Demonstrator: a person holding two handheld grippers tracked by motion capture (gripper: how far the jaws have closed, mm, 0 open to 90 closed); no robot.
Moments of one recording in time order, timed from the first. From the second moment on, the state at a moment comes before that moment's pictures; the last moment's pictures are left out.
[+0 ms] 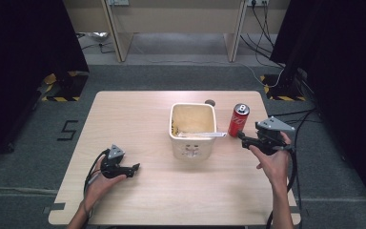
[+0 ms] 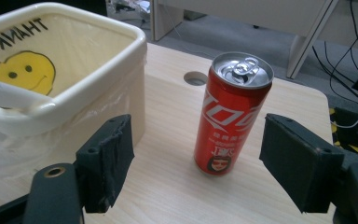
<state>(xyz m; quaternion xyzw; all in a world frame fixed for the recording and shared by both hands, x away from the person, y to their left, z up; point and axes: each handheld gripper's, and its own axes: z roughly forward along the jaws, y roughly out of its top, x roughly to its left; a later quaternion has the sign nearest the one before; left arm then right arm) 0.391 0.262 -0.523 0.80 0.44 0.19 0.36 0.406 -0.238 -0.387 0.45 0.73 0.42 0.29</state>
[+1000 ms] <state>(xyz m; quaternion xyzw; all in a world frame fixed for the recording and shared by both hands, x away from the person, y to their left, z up) 0.391 0.262 -0.523 0.80 0.44 0.19 0.36 0.431 -0.249 -0.429 0.48 0.74 0.37 0.28</state>
